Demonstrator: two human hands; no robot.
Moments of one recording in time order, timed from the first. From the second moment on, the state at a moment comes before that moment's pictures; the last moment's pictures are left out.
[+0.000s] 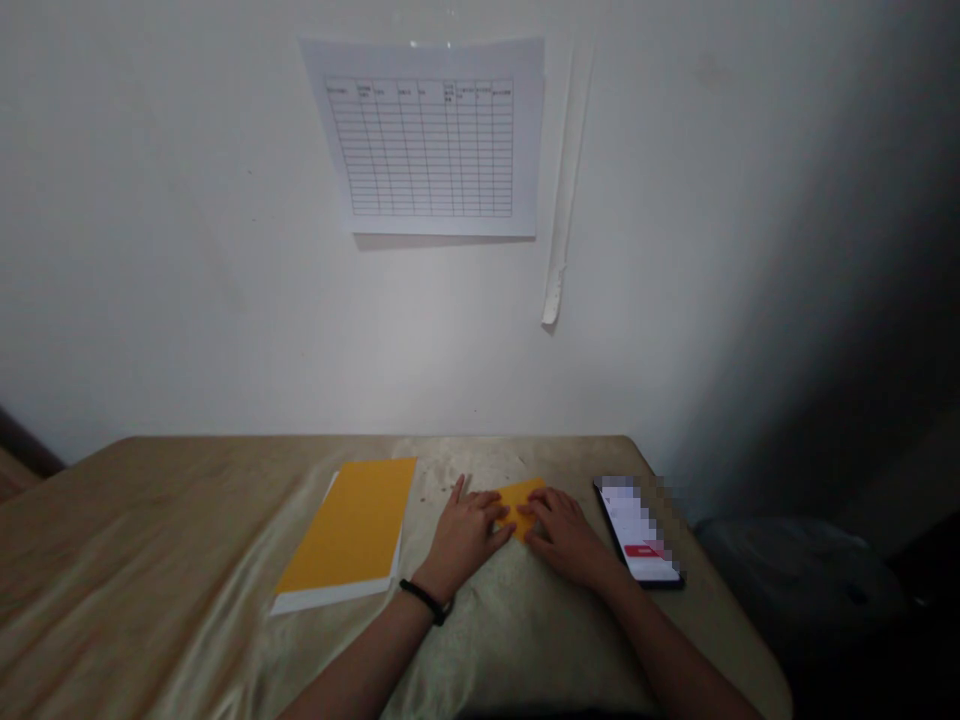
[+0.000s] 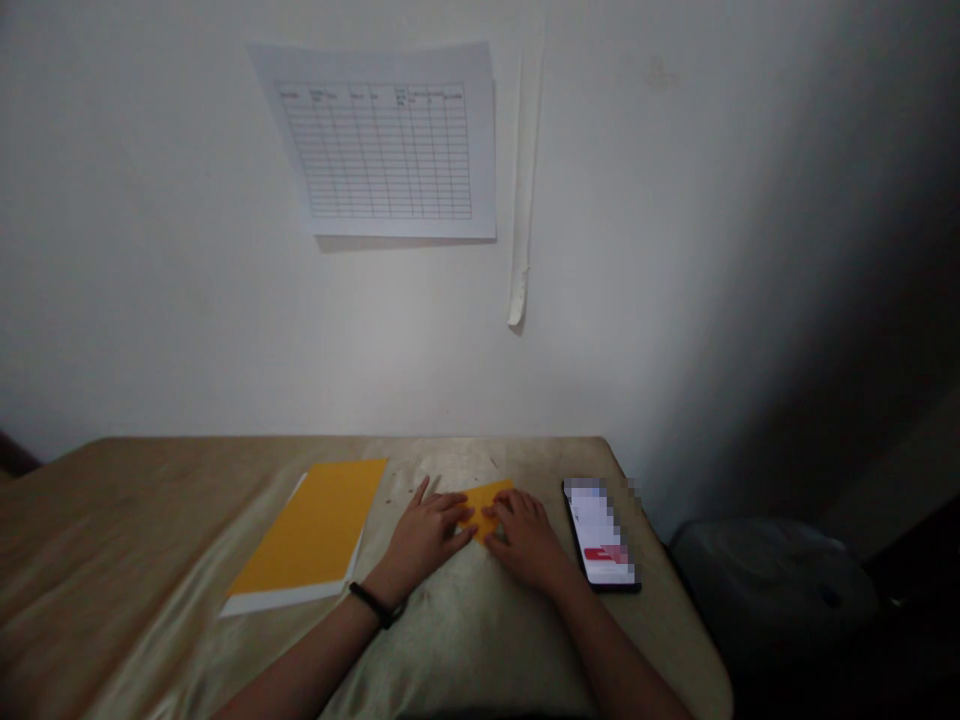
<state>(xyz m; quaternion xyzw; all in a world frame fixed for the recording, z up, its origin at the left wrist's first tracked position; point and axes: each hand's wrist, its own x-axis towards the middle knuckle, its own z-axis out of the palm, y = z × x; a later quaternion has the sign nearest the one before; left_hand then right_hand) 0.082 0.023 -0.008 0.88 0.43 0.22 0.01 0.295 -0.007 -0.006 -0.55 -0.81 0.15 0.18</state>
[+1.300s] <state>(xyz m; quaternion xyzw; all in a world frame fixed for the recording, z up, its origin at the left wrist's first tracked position) 0.081 0.022 -0.013 0.86 0.44 0.23 0.04 0.292 -0.006 -0.007 -0.56 -0.80 0.14 0.17</state>
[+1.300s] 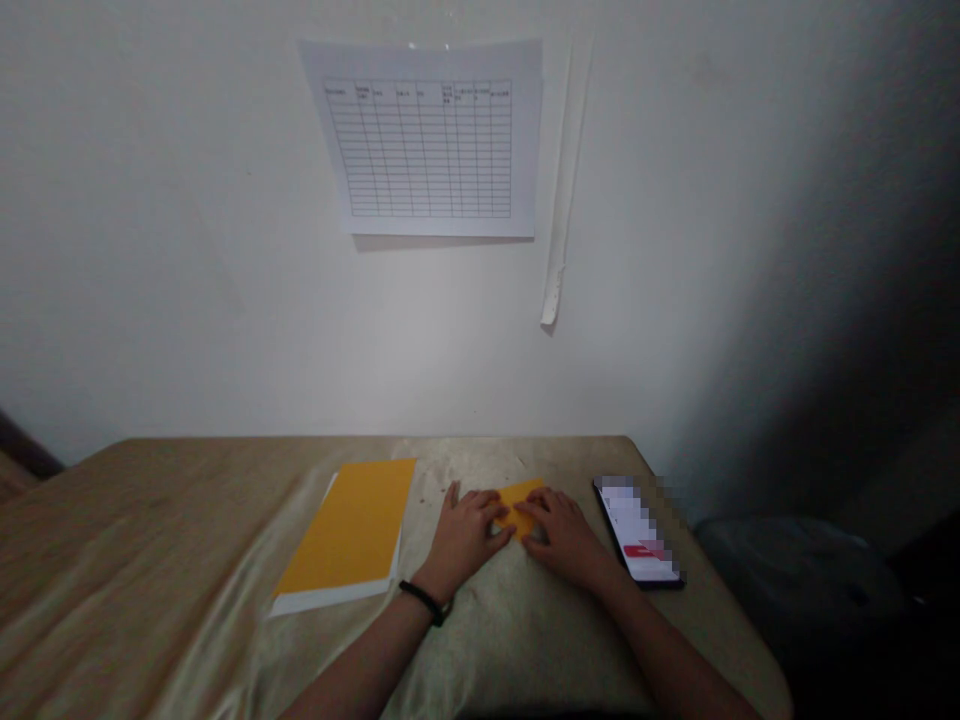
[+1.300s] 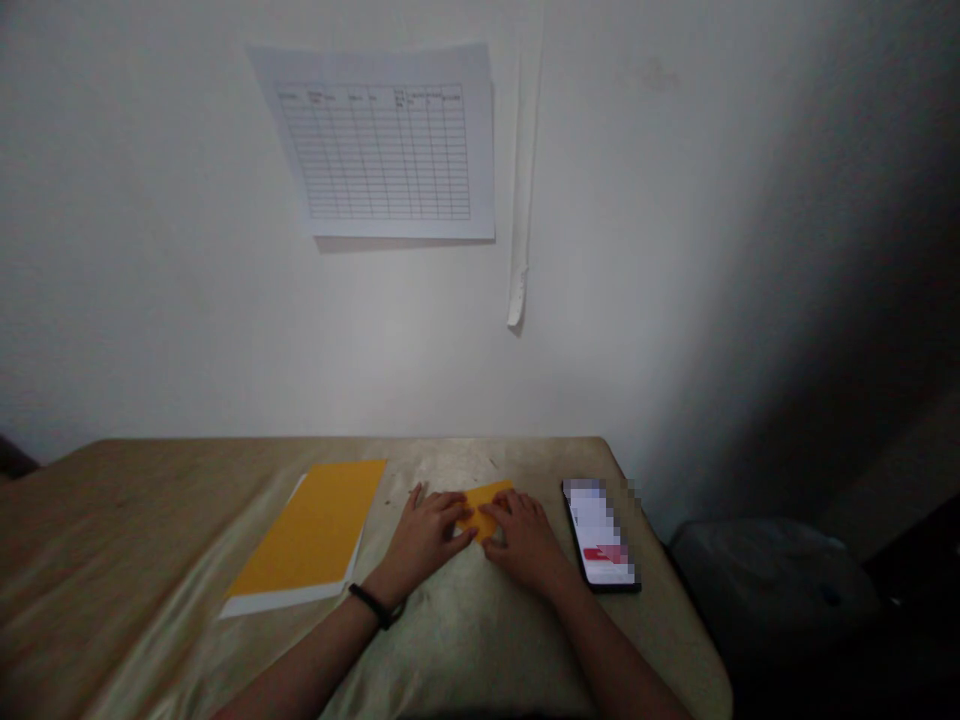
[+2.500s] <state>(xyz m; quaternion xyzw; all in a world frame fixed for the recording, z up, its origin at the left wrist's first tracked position) 0.081 0.021 -0.012 0.86 0.45 0.23 0.04 0.291 -0.006 -0.010 -0.55 -0.80 0.13 0.17</state>
